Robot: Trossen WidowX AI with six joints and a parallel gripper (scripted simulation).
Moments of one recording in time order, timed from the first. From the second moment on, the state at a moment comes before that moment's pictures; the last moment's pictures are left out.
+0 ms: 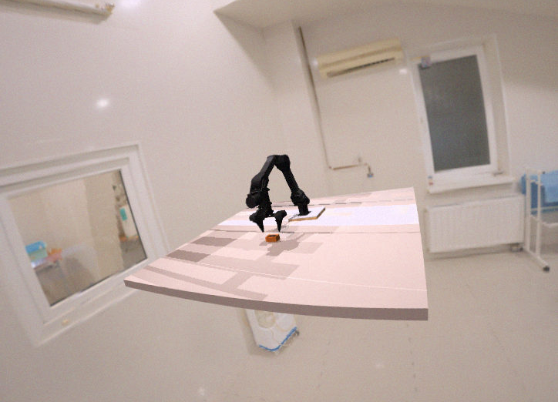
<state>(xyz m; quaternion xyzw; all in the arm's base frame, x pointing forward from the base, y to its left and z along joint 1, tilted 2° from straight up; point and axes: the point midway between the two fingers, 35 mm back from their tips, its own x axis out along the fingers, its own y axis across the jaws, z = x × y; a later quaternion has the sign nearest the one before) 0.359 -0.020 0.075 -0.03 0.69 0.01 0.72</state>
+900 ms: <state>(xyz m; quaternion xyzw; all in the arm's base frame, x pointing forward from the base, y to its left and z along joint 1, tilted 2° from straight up) 0.359 -0.021 0.038 -0.03 0.69 0.01 0.72</state>
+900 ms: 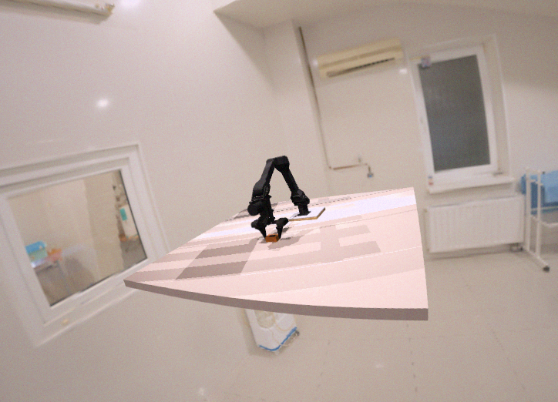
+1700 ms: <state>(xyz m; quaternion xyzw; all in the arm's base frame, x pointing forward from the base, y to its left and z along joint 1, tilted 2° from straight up) 0.359 -0.021 0.037 -0.03 0.69 0.01 0.72</state>
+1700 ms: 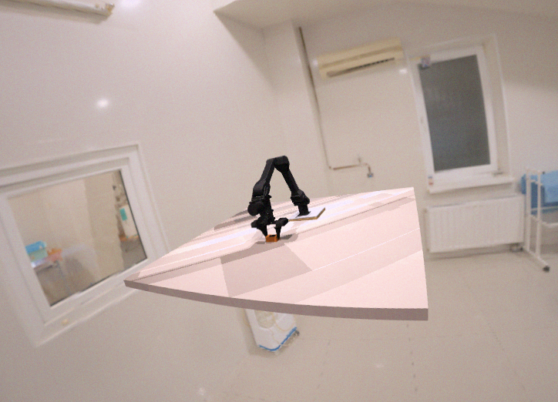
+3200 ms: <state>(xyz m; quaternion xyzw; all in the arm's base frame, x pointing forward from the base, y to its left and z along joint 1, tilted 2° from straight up) 0.355 -0.022 0.056 -0.03 0.49 0.01 0.87</state>
